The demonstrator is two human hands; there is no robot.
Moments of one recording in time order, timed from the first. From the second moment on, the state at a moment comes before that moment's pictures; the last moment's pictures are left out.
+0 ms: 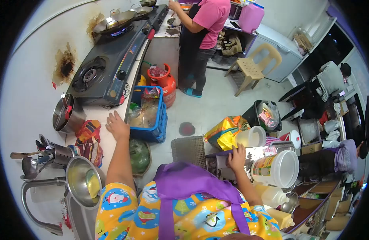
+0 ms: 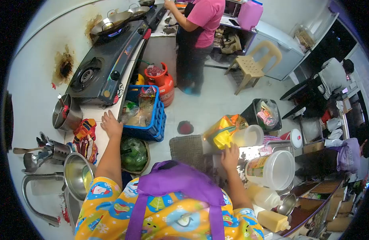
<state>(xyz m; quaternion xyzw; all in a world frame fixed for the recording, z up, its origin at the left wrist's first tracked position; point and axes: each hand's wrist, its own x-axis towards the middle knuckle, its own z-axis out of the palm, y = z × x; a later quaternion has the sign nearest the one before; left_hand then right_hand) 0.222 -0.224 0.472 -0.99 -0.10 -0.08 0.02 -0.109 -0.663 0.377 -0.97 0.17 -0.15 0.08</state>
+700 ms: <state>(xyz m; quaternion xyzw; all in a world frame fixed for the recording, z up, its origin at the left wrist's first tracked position) 0.219 -0.215 0.471 -0.99 -0.06 -0.11 0.02 -0.203 -0.608 0.393 -0.98 0.19 -0.06 0.00</state>
